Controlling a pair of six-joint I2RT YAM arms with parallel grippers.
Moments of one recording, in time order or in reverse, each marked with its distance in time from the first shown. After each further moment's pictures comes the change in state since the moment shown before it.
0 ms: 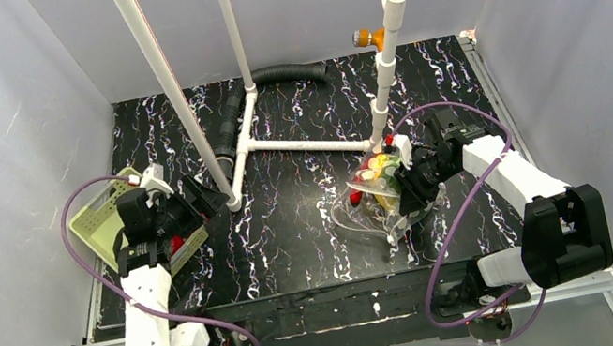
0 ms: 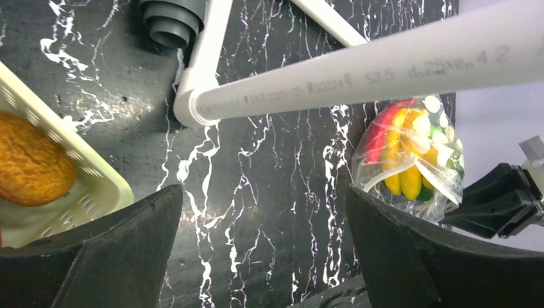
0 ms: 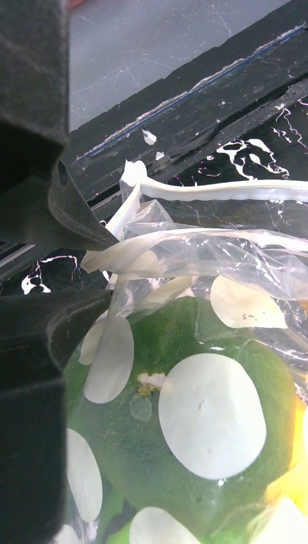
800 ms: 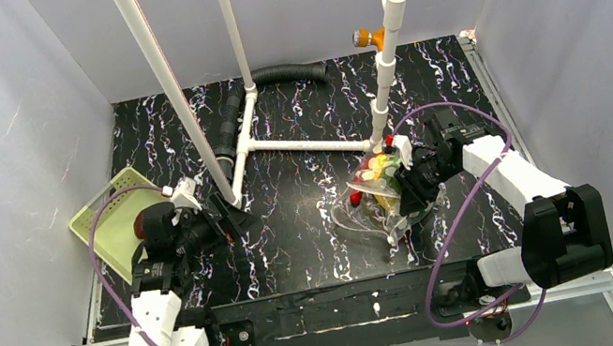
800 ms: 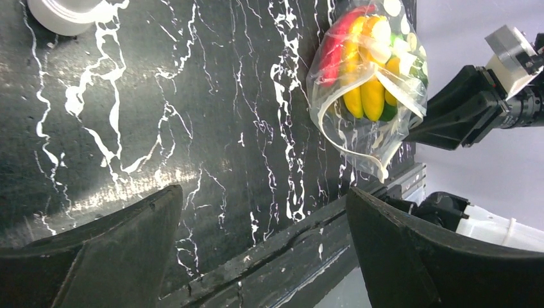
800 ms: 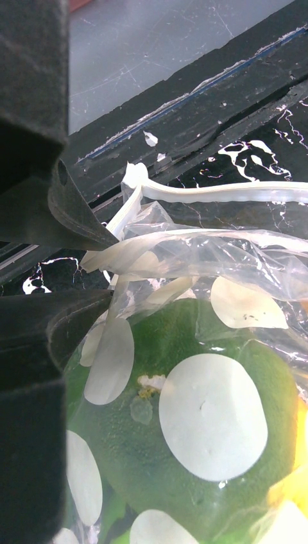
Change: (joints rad) left arm -0.223 -0.169 -0.101 -0.071 0.051 -0.113; right arm 0.000 0.000 0.000 -0.007 0.000 0.000
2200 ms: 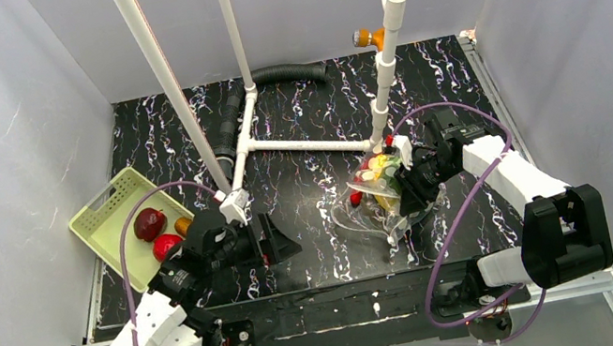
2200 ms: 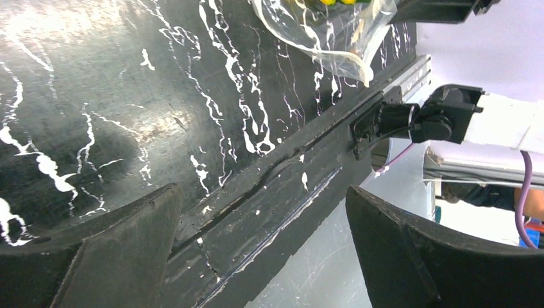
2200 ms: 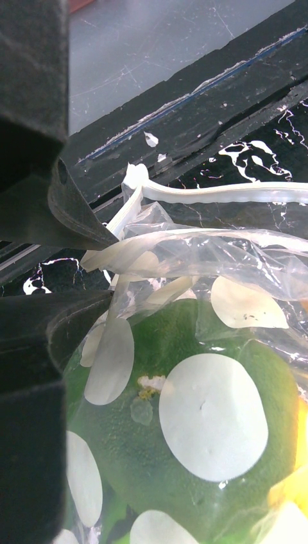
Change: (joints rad) left arm -0.545 -0.018 -0.048 0.056 -0.199 -0.163; right arm 0.000 0.000 0.000 -0.003 0.000 0.000
